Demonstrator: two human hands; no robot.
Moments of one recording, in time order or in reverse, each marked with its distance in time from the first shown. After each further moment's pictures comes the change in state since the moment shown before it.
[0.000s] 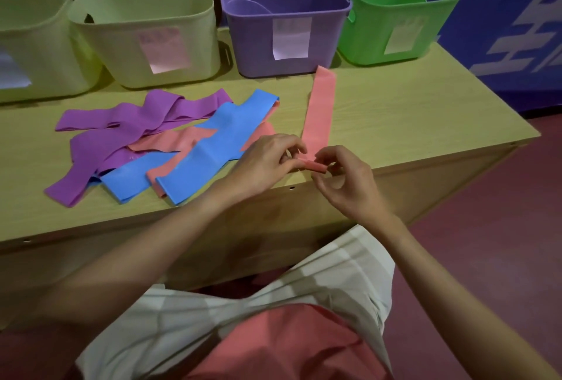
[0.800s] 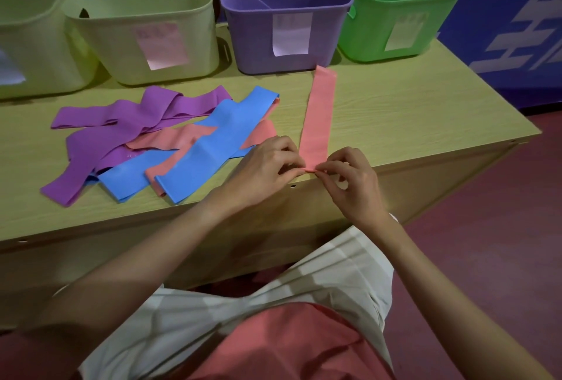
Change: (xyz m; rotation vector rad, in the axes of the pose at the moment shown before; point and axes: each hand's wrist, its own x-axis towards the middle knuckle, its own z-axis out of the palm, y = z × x) left_hand -0.015 -0.006 0.005 0.105 0.024 0.136; right_hand -0.007 0.011 0.008 -0.213 0.149 -0.134
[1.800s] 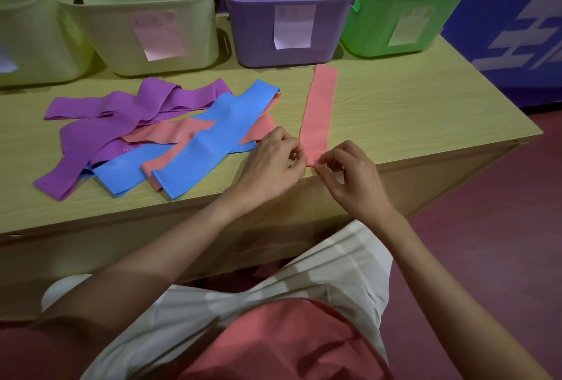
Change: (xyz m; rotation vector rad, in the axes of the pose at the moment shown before) left_hand 0.007 0.017 0.012 -0.054 0.062 -0.282; right_hand 0.010 -0.005 -0.006 0.026 -0.144 0.152
